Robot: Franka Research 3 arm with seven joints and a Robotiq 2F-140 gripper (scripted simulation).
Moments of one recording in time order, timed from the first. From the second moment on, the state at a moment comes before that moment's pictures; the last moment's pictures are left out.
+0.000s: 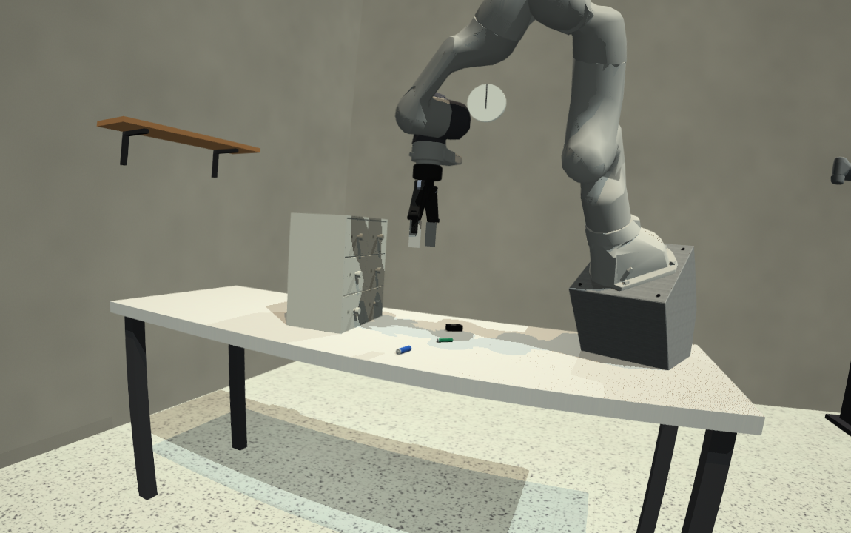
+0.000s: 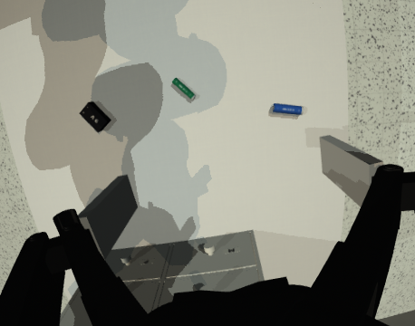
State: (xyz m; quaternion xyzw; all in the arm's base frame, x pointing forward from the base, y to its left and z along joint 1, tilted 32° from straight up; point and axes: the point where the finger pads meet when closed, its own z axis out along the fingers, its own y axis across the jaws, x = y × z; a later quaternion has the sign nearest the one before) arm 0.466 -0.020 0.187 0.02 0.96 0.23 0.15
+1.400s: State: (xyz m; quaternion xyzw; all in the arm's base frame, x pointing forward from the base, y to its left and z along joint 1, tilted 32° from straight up) arm 0.502 -0.165 0.124 0.03 0.96 0.24 0.15
